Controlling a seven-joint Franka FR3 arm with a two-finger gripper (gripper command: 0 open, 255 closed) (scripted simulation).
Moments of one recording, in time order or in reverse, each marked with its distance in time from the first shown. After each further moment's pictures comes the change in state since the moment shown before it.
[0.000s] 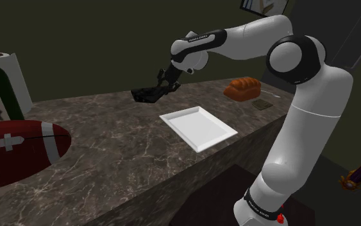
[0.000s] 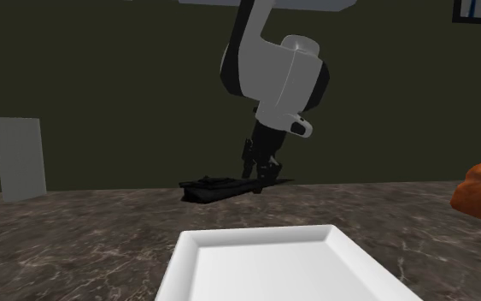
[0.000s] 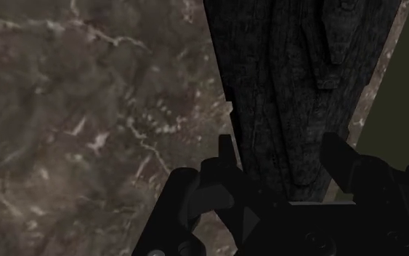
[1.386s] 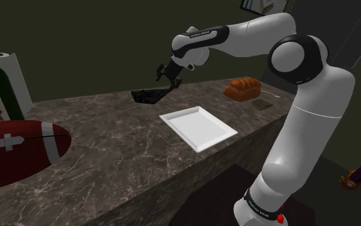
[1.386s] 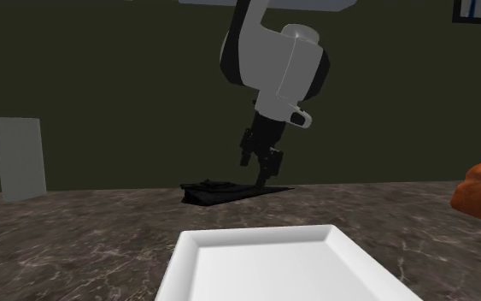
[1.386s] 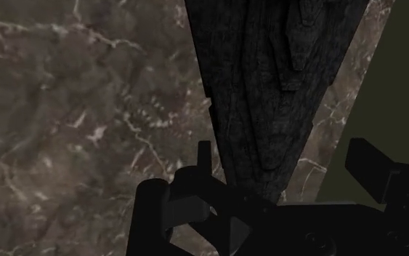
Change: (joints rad) arm 0.000 -0.013 -0.001 0.033 -0.014 -0.045 0.009
